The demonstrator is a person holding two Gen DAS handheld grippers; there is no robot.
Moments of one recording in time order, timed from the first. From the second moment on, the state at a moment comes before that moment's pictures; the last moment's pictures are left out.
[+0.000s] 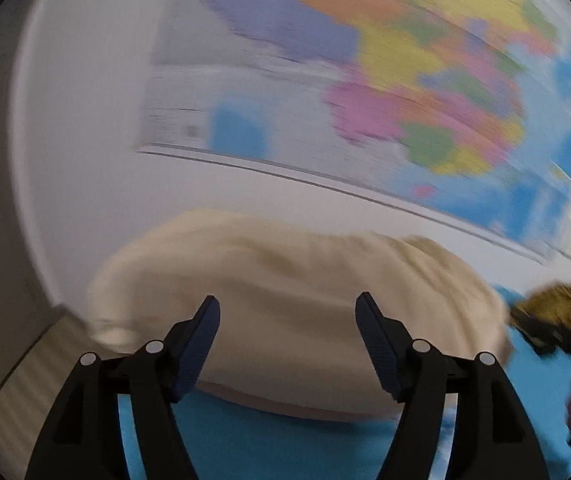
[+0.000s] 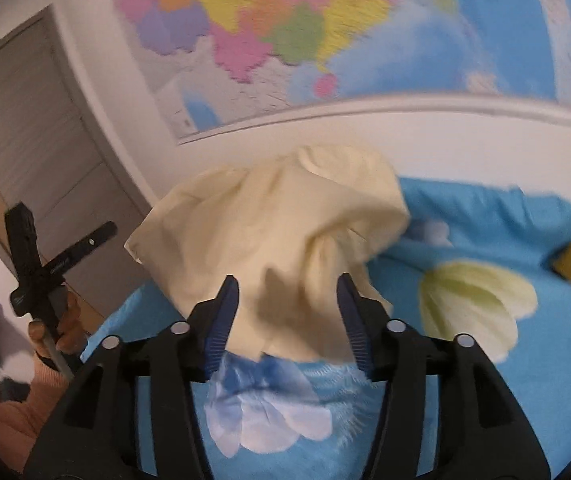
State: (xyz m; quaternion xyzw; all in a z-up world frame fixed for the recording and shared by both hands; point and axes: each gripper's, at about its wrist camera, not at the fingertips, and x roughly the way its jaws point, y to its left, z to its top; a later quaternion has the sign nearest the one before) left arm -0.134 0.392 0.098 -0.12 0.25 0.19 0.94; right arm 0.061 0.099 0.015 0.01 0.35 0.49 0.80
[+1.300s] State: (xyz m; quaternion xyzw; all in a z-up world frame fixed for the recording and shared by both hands) left arm -0.083 0.362 0.027 -0.11 0.35 0.21 0.91; right arm 0.099 0.168 -0.033 -0.02 0.42 0.48 0.77
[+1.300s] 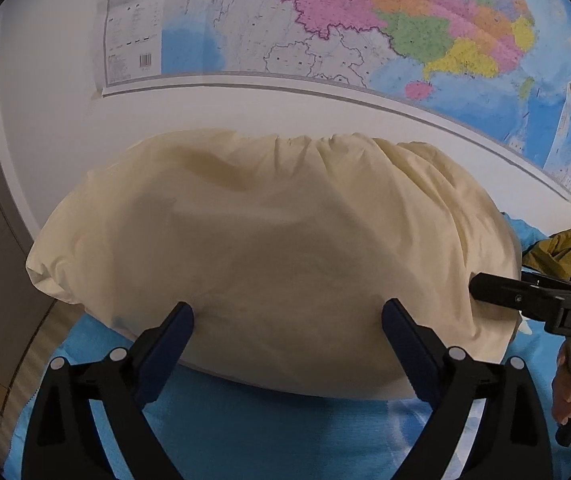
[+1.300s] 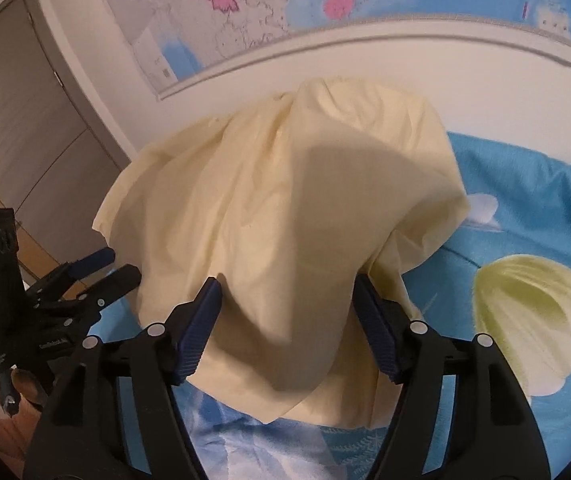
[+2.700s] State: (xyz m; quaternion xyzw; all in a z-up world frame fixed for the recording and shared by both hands) left arm -0.142 0.296 0.030 -0.13 0.33 0.26 0.90; right arm -0.021 0.117 0.002 -0.07 0.29 0.47 0.83
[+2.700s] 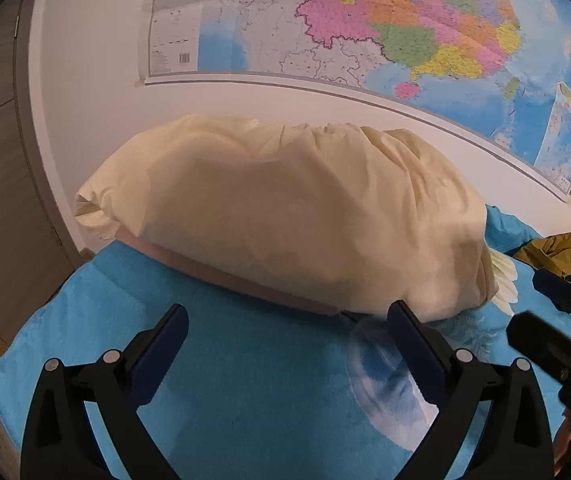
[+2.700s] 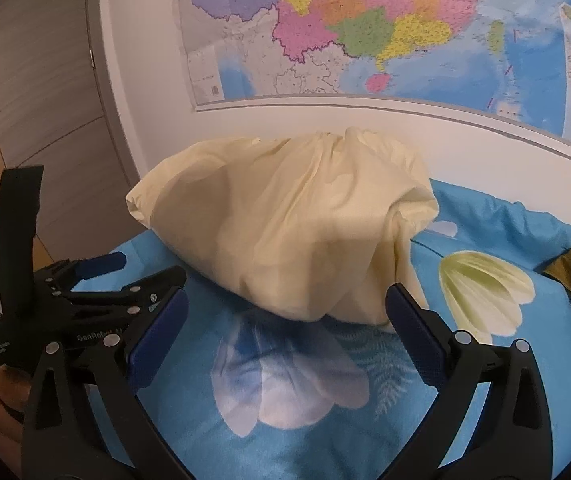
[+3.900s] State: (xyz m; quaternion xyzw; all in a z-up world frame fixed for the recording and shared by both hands) left arm -0.170 0.261 0.046 -0.10 0.32 0.30 0.89; right arm -0.054 0.089 0.000 -0.07 0.28 0.46 0.84
